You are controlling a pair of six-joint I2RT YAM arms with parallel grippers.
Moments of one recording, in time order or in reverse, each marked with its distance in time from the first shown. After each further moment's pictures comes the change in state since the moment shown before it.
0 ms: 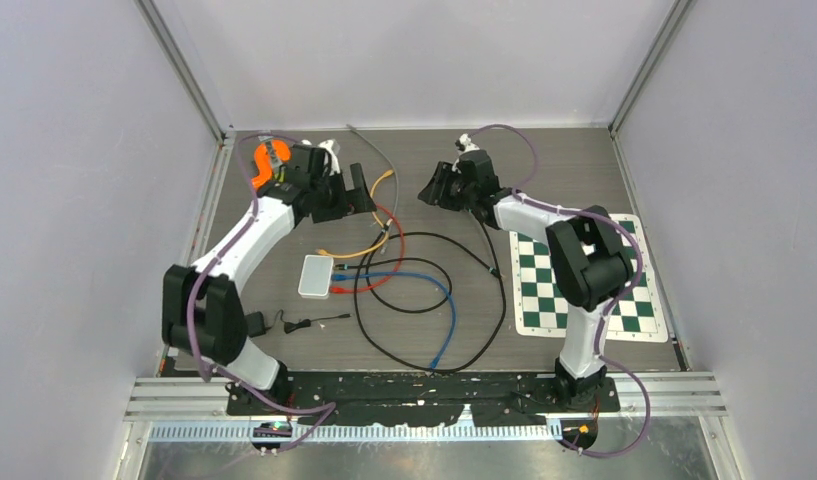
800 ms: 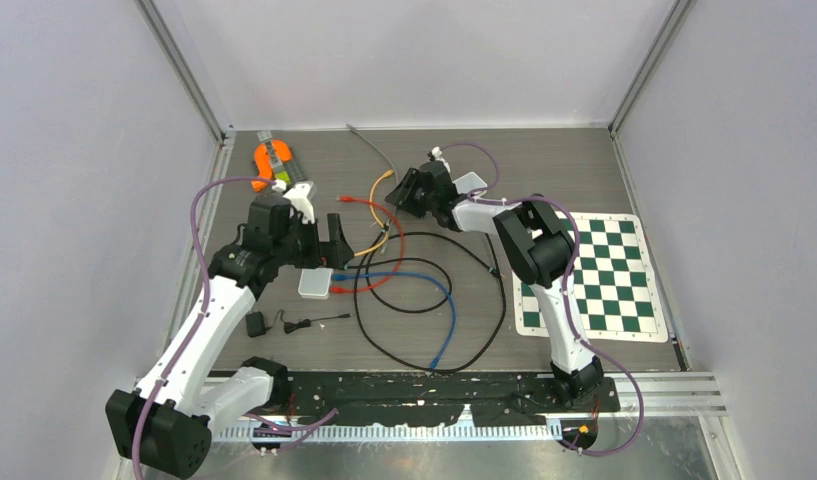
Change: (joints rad) left arm -0.001 -0.591 -0.323 -0.151 0.002 0.170; right arm 0.105 0.391 0.257 0.148 0.090 0.302
